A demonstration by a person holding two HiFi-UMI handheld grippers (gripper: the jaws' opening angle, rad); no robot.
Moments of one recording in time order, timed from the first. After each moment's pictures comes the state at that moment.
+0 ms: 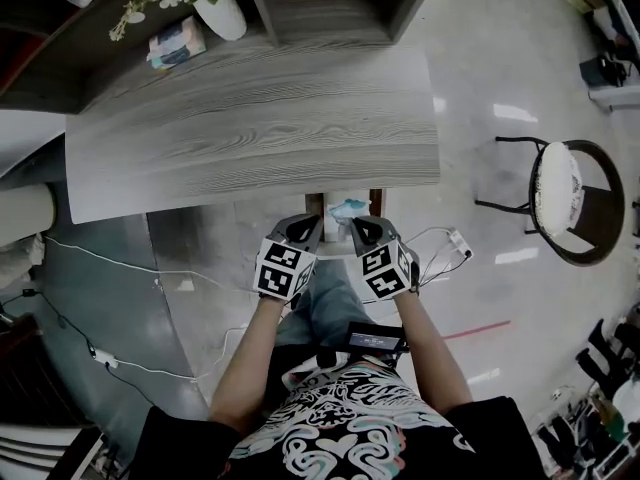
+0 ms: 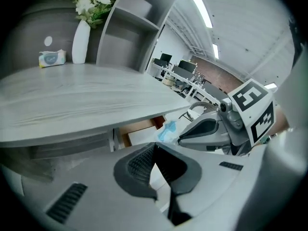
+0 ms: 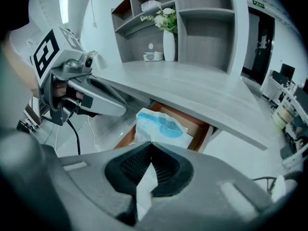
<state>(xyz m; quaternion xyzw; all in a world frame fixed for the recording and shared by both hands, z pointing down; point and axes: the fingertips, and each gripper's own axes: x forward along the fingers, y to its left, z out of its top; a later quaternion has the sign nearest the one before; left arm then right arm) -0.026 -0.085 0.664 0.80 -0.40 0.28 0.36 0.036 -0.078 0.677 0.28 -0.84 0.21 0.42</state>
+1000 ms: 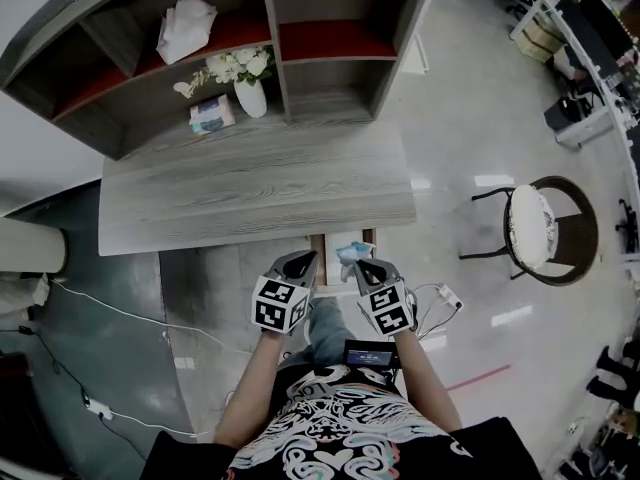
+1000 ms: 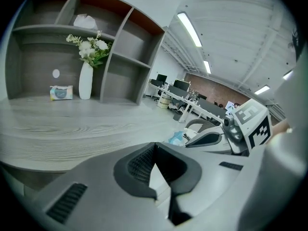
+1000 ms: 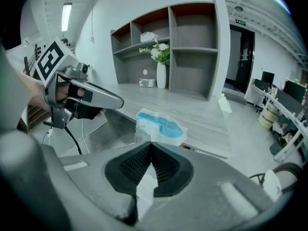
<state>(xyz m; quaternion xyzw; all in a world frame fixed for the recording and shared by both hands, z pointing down) -0.048 -0.090 0.547 0.83 -0.43 0.19 0.30 0.037 -0.073 0.572 0.36 -0.85 0.18 0.35</state>
